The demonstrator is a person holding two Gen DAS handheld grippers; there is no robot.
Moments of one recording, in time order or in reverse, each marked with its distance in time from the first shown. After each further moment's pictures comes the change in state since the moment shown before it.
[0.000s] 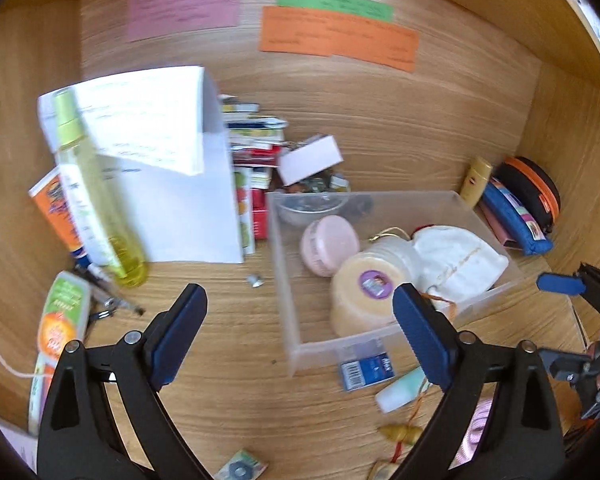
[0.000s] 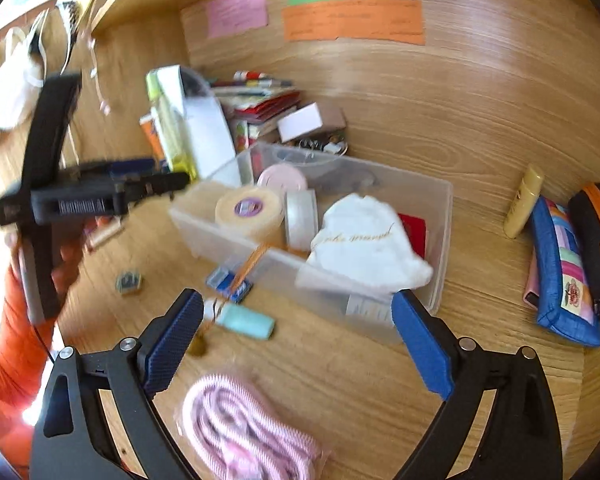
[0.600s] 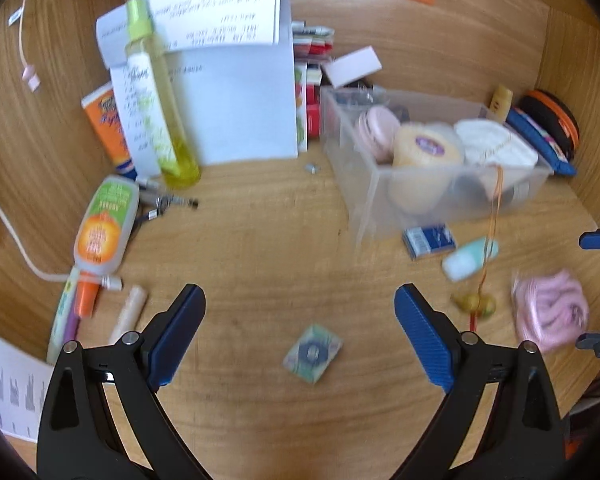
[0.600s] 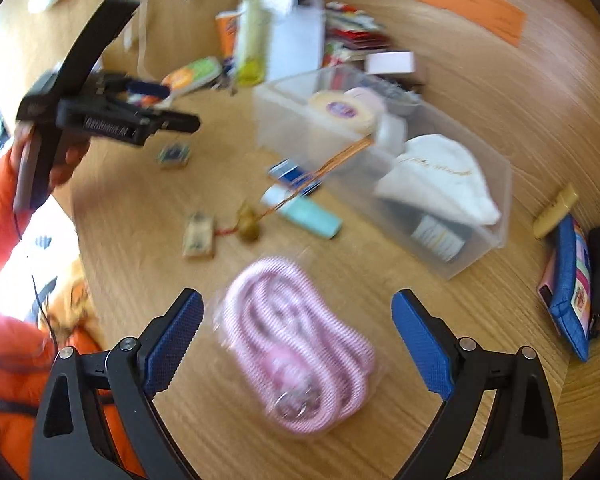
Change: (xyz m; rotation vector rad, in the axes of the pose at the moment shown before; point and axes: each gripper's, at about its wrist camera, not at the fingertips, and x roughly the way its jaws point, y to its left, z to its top) left arm -0.019 0.035 -0.083 0.047 0.156 0.097; right arm -0.001 0.061 -0.057 -0.308 0.198 0.027
